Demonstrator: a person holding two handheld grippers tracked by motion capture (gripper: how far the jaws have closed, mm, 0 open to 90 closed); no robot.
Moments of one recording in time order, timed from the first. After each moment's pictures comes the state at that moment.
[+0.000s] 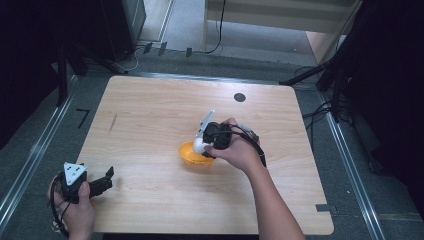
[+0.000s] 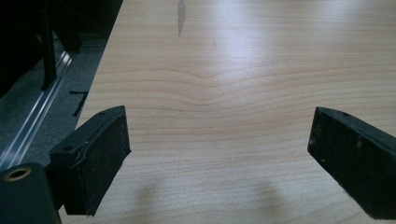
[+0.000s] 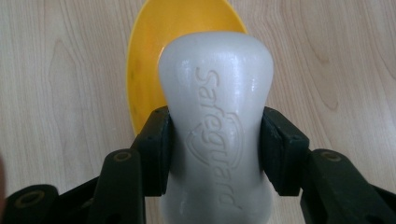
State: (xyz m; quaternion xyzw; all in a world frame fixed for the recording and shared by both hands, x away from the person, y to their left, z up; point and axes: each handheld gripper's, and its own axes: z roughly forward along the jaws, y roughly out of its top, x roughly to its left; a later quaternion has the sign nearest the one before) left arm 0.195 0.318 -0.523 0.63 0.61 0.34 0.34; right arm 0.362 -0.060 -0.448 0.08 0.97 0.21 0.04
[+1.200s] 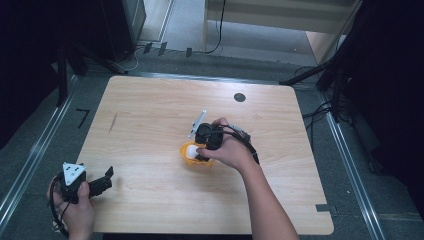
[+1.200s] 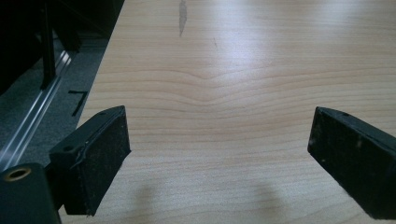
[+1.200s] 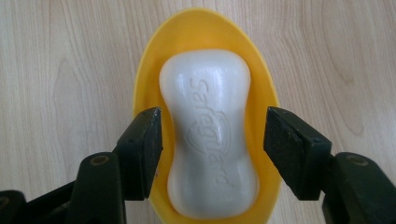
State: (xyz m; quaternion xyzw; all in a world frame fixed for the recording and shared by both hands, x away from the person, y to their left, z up) left arm 0.195 0.319 -0.523 0.63 0.61 0.34 0.35; right arm 0.365 -0.041 -0.457 0.08 0.97 0.21 0.02
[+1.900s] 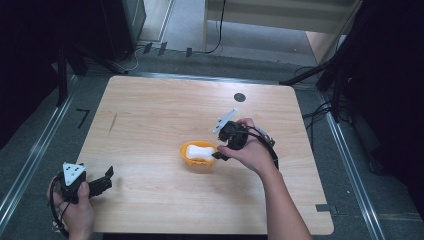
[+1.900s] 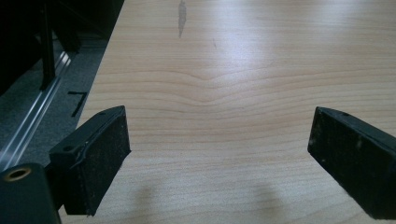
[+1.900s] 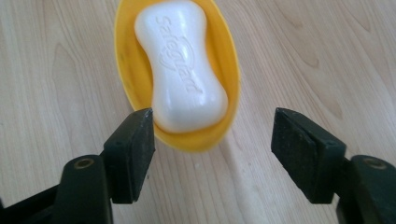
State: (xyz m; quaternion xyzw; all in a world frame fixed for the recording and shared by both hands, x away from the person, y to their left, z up) left arm 0.194 0.319 -0.523 0.63 0.61 0.34 0.35; right arm 0.360 -0.106 -0.447 0.15 0.95 0.26 0.04
